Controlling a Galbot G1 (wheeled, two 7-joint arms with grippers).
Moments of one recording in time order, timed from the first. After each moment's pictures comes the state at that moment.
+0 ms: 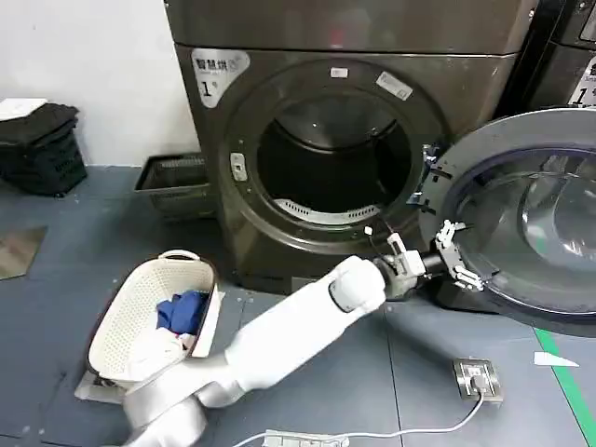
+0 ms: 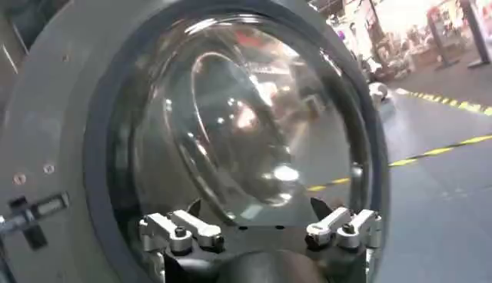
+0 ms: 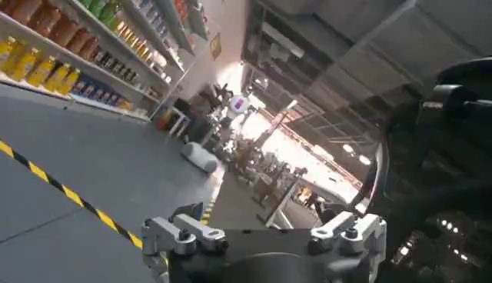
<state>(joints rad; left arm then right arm) 0.33 -1.50 0.46 -1.40 -0.25 0.11 0.31 -1.93 1.61 1.97 1.84 0.25 -0.11 0.23</state>
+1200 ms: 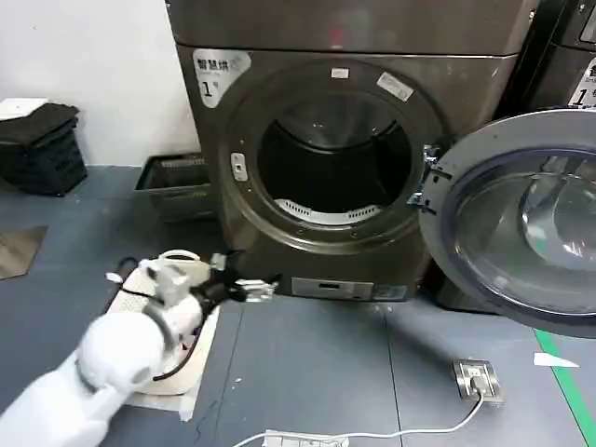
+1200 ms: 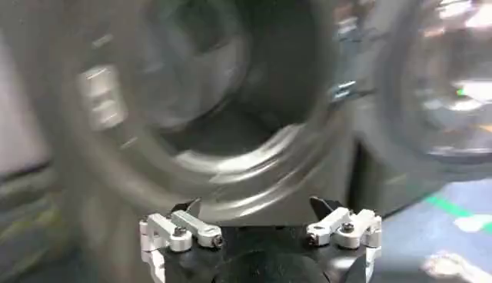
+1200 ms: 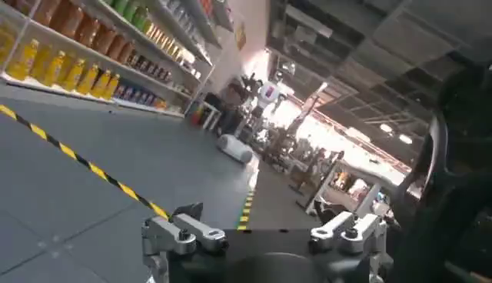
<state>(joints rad) 1.05 -0.77 -0.36 -2.25 -0.91 0.74 -0.21 -1.88 1.61 1.89 1.83 0.28 -0.11 0.20</state>
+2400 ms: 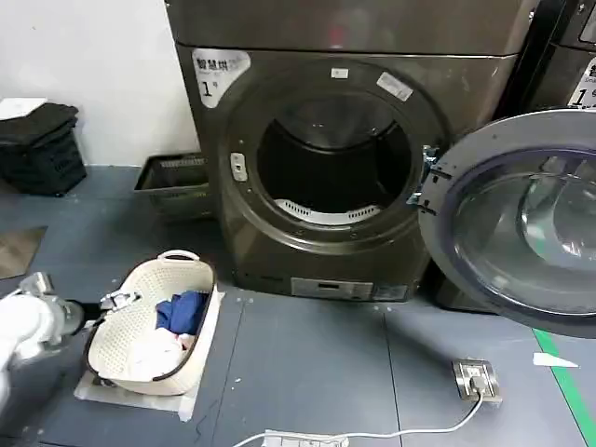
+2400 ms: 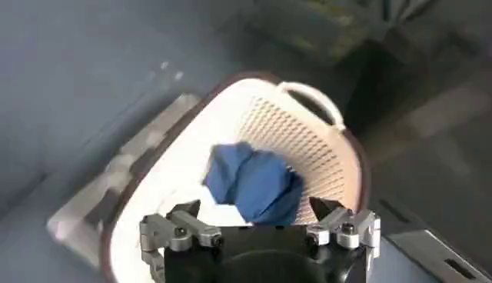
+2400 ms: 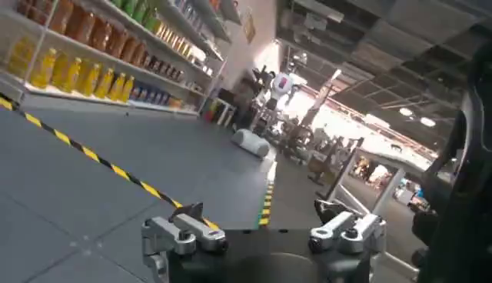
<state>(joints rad) 1.22 -0.68 -0.75 -1.78 -1.90 0.74 -0.88 -1.87 1.57 1.87 1.78 0.36 -0.10 0.17</state>
